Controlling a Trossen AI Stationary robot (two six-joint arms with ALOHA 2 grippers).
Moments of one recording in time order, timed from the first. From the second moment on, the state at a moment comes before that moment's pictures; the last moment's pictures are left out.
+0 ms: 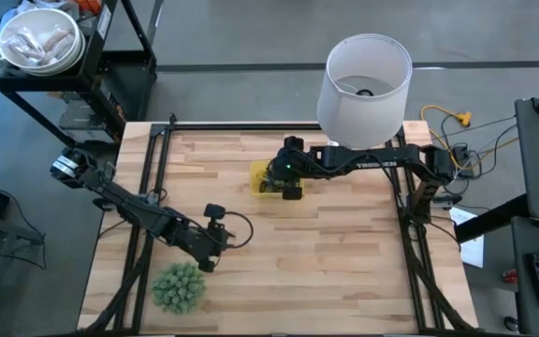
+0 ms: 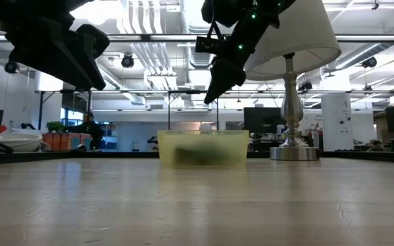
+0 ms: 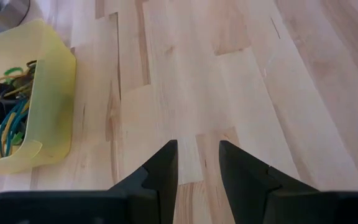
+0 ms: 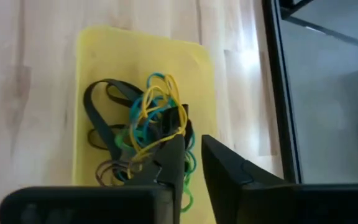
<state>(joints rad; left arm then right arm) -0.51 1.26 0.73 -0.31 -0.41 -0.12 -0.16 1.79 1.37 -0.51 0.29 -0.29</state>
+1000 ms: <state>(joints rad) -0.46 1.23 0.80 0.54 -0.61 0.66 0.08 1.37 1.29 -0.57 0.28 -0.23</state>
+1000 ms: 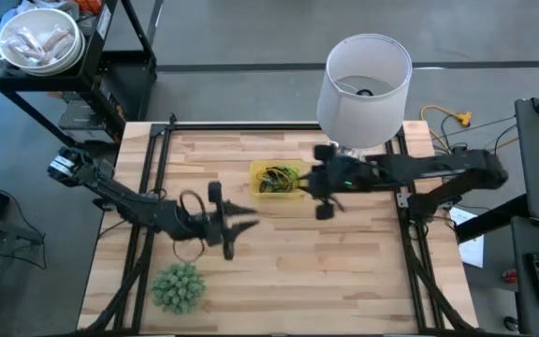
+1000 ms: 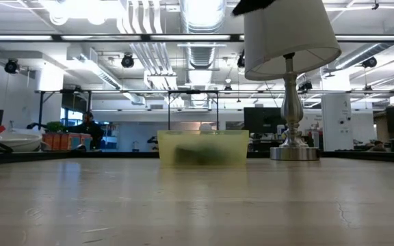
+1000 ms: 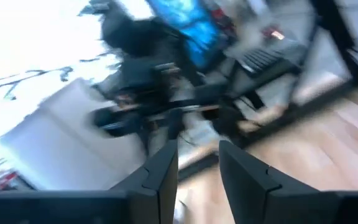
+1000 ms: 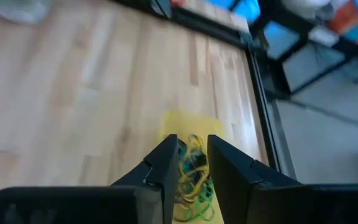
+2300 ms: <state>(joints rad) 0.15 0.72 0.57 0.27 -0.05 0.37 0.20 0.40 0.52 -0.14 0.21 -0.30</state>
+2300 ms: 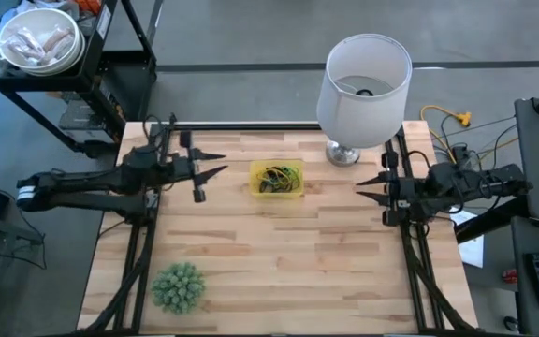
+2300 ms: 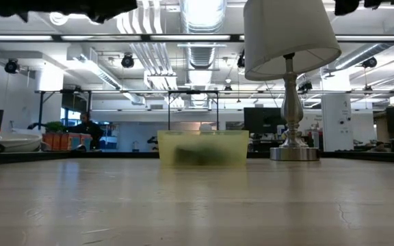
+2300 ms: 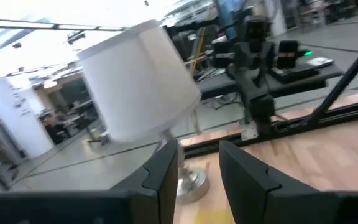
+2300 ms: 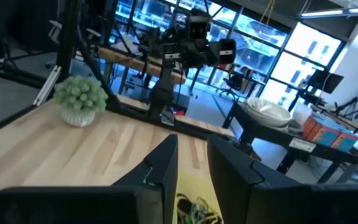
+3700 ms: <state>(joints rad) 0.15 0.03 0.07 0.10 -0.14 0.27 0.20 0.06 0.32 -0.30 -0.05 -0.25</state>
